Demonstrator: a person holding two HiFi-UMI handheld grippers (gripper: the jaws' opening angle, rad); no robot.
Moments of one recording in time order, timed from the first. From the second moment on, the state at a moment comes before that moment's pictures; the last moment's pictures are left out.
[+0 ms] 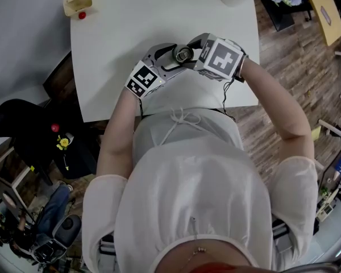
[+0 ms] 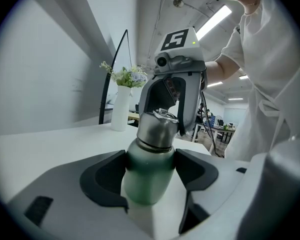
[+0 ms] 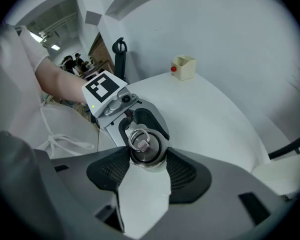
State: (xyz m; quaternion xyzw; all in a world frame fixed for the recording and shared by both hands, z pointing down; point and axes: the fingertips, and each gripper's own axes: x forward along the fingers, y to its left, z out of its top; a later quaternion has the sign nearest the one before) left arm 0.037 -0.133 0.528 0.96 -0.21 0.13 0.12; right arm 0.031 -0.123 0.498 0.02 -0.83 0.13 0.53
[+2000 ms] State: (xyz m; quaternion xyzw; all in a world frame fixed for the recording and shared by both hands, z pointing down) left arm 0.037 -0.133 0.528 0.96 -0.22 0.14 0.11; right arm 0.031 -0.130 0.497 0.19 -0.83 0.27 0.45
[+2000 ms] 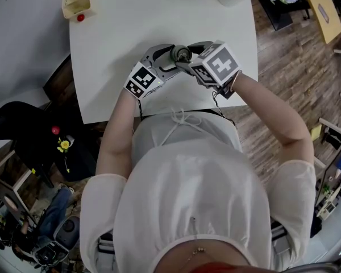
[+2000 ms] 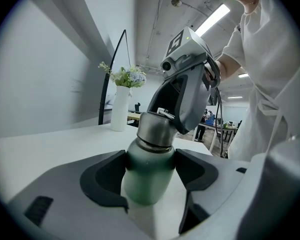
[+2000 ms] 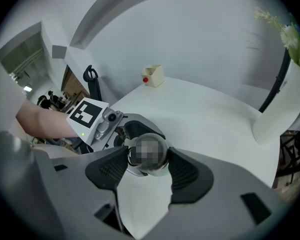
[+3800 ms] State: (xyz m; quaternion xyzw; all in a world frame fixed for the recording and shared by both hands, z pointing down) left arm 0.035 -0.131 0.529 0.96 -0.23 0.13 0.12; right arm 0.035 -0.121 0.469 -0.07 -0.81 0.05 0.57
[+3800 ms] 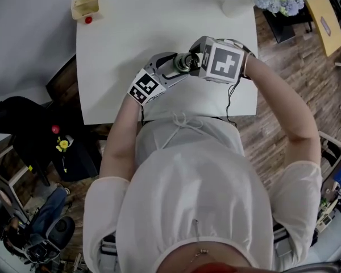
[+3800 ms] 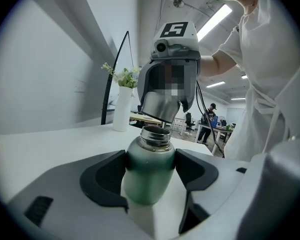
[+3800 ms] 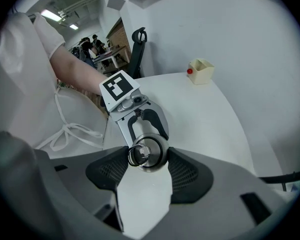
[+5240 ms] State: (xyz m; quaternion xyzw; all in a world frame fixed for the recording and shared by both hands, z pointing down) left arm 0.036 -0.135 0.529 0.96 -0.23 0.15 0.11; right arm 0.115 -0.146 0.604 0.07 -0.80 0.24 0.55
